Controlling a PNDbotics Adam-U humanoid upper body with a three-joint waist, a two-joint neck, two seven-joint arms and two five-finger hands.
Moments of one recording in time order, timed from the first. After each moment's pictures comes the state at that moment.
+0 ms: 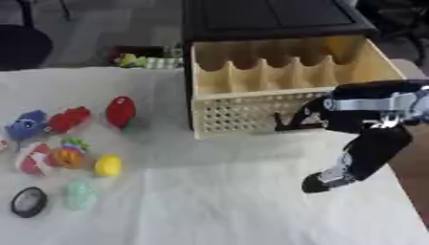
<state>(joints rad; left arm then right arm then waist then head) -0.21 0.22 0.03 -1.99 0.03 -0.22 0.50 -0.59 -1.20 0.26 -1.99 0.15 0.29 0.77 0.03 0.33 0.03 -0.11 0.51</state>
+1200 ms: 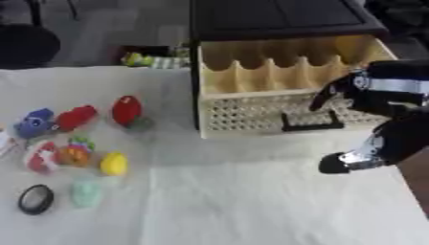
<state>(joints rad) -0.21 0.22 0.03 -1.99 0.03 -0.23 0.50 -0.54 -1.22 0.12 -1.99 0.09 0.16 0.63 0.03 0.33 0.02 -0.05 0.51</state>
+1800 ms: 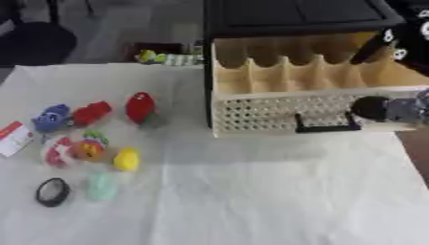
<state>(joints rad) -0.21 0.22 0.04 -1.99 0.02 -0.23 0.50 -0.51 -1.13 -0.01 -1.99 0.02 0.13 0.42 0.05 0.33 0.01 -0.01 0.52</state>
